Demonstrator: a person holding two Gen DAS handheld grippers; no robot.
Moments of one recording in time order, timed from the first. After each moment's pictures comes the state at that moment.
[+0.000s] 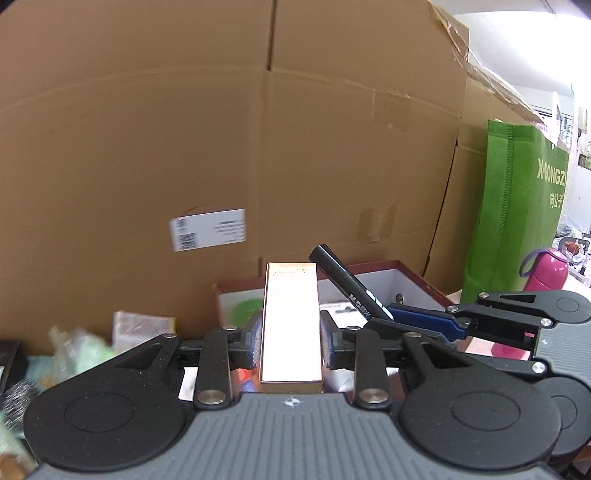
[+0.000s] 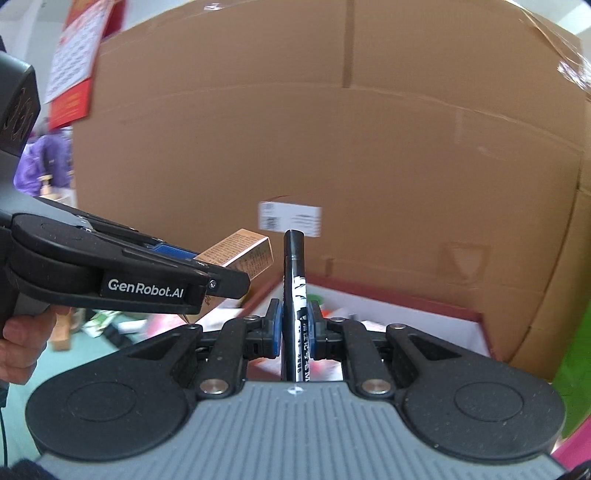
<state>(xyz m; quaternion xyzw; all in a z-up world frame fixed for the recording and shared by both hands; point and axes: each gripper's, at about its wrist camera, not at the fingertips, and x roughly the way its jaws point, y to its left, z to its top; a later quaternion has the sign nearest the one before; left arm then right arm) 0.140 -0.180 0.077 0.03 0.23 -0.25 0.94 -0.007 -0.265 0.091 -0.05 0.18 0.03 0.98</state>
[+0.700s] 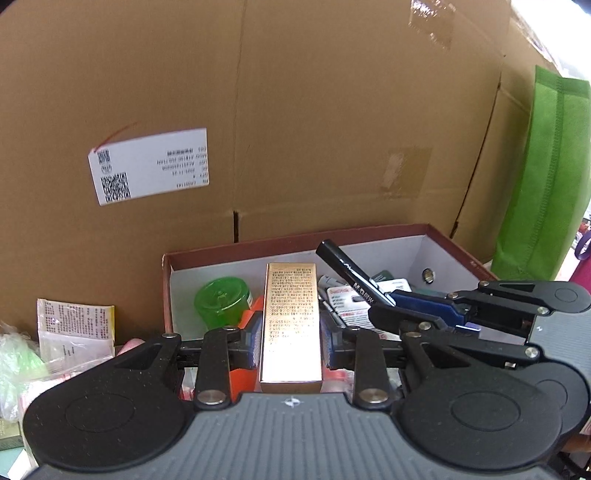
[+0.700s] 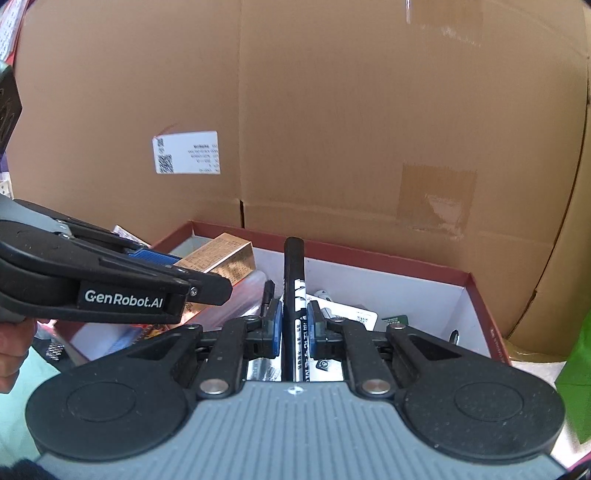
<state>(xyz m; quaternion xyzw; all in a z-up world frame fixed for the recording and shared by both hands) 0.227 -0.216 0.013 0.03 0.29 -0.26 0.92 0.087 -0.334 0.033 -0.03 0.24 -0.01 0.97</state>
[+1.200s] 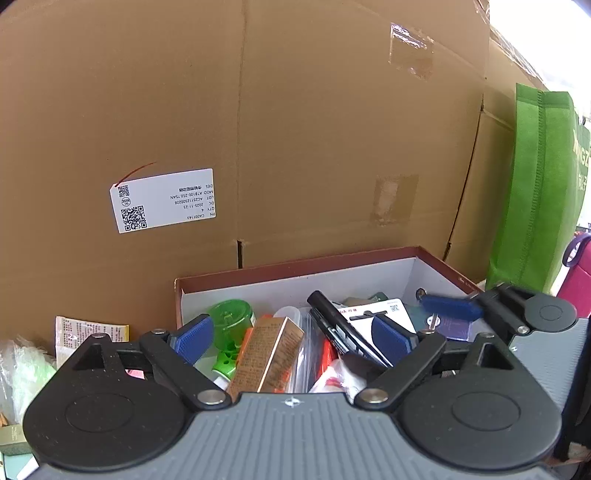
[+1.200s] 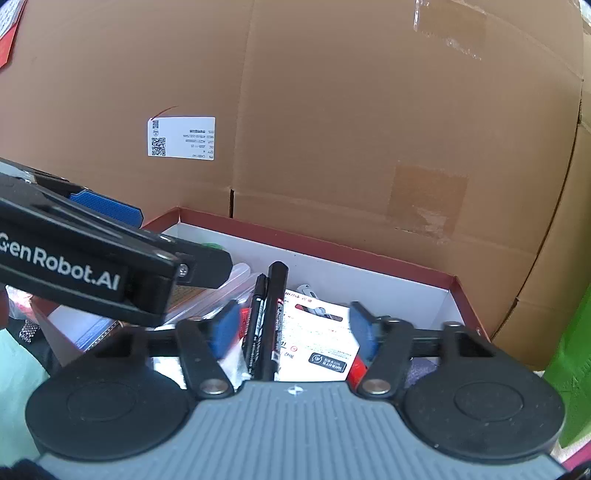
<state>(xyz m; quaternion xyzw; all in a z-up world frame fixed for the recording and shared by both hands) 0.200 -0.208 0.026 0.03 0.24 -0.26 0.94 0.080 -0.323 0.026 -0.07 0.22 -0.04 0.97</state>
